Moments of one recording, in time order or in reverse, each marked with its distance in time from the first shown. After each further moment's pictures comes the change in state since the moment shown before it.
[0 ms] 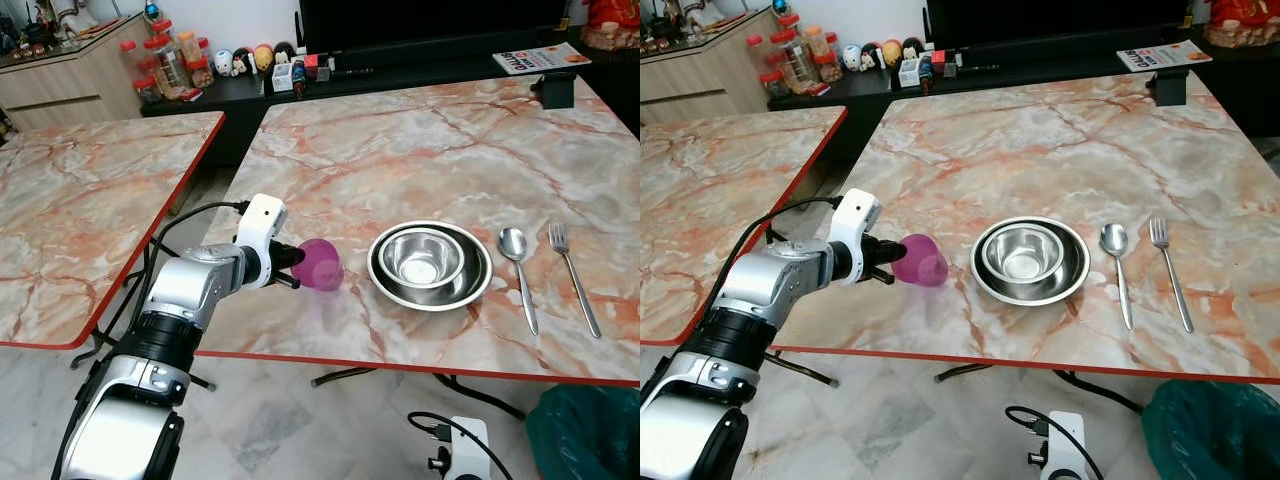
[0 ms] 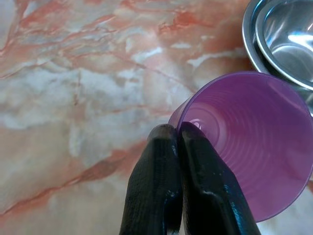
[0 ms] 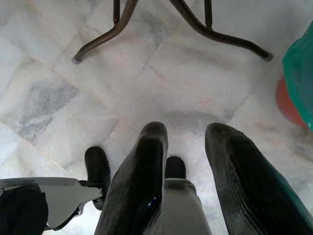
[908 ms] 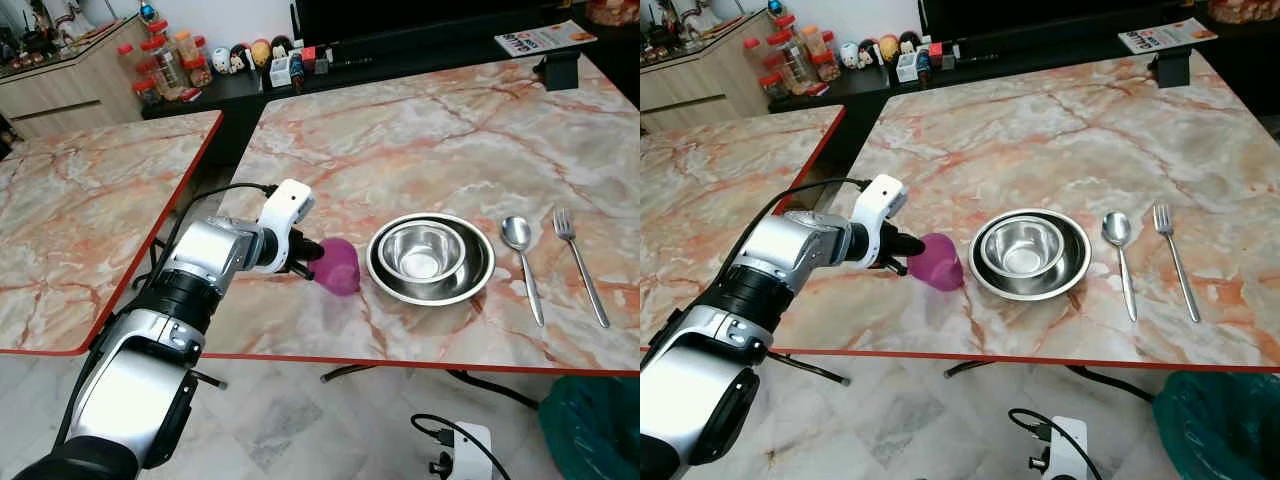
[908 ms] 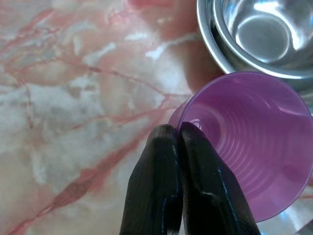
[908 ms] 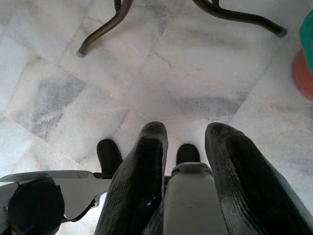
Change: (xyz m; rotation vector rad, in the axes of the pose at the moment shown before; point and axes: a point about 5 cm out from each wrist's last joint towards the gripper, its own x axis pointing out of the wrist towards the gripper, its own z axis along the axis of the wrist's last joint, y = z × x) left arm 0.016 -0.016 0.023 0.111 0.130 -0.127; right arm -0.002 0.003 -0.007 0.047 0.017 -0.012
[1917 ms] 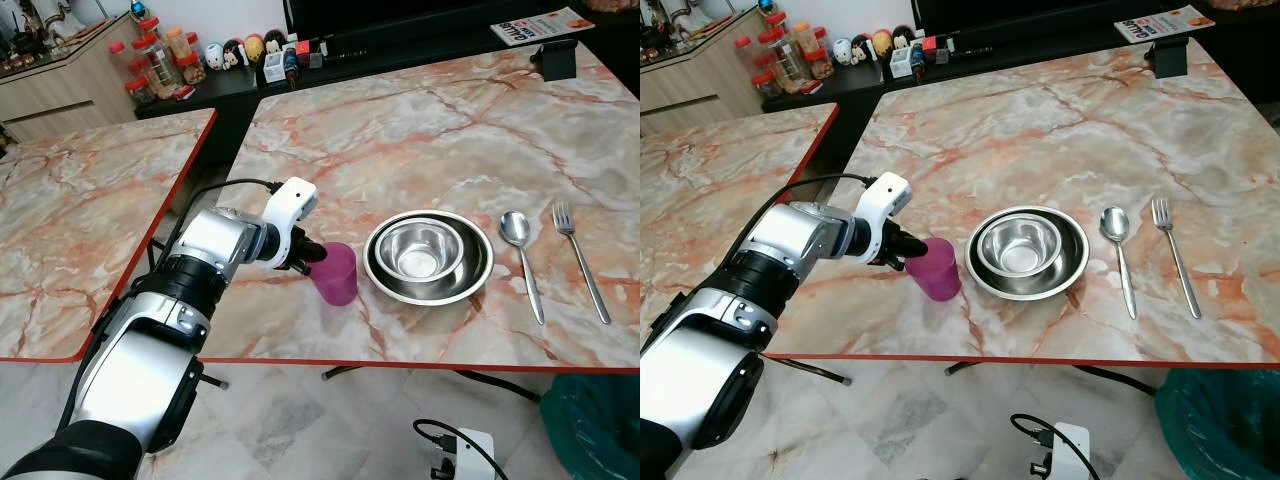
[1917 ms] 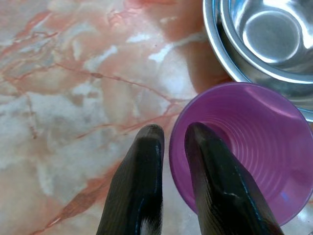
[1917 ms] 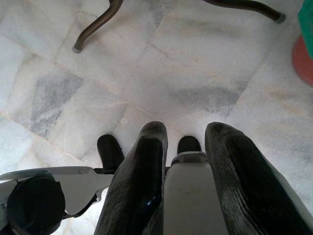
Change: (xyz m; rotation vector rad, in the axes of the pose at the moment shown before) left arm 0.000 0.005 0.011 0.019 0.024 0.005; right arm -0.002 -0.003 -0.007 0.016 0.006 -0.013
